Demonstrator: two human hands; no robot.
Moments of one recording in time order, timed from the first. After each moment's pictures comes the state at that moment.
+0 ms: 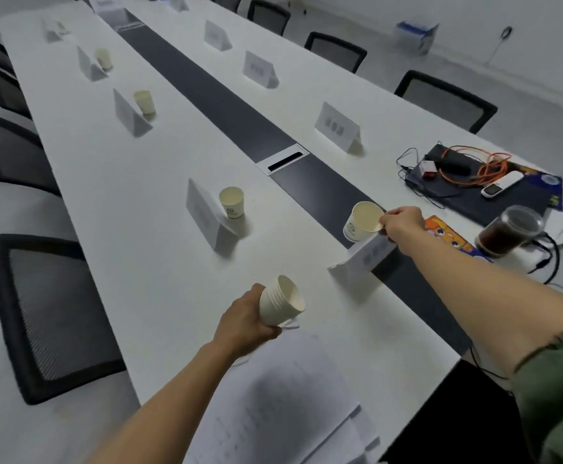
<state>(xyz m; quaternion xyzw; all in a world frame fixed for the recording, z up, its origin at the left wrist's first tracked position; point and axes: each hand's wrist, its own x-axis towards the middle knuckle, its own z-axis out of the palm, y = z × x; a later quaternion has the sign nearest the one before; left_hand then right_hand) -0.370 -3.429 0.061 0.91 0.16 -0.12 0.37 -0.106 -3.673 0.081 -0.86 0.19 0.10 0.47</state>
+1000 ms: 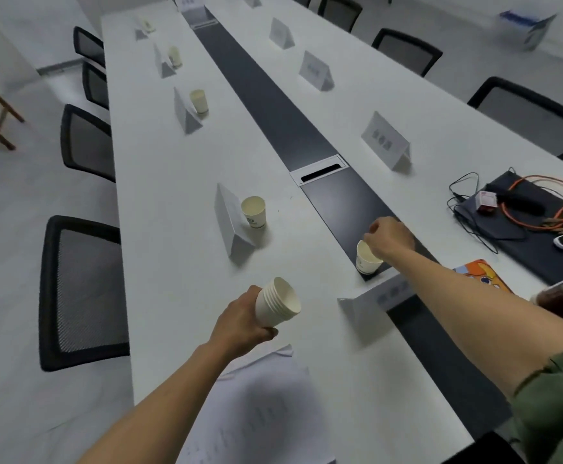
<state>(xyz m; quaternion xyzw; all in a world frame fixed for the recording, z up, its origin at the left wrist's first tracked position) -0.321 -3.452 0.074 0.89 0.28 -0.10 0.34 -0.044 -3.629 0.076 -0.96 -0.08 0.16 0.23</state>
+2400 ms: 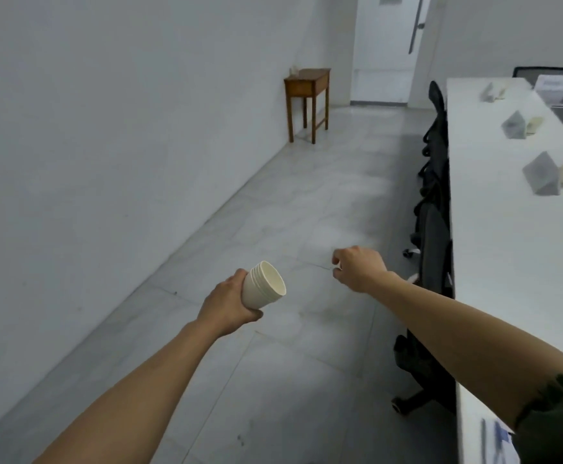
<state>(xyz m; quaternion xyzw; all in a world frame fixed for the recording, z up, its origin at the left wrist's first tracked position) -0.988 -3.197 0.161 0.75 0.61 0.13 0.22 -0.703 -3.164 0.150 -0.69 -0.72 0.07 0.02</state>
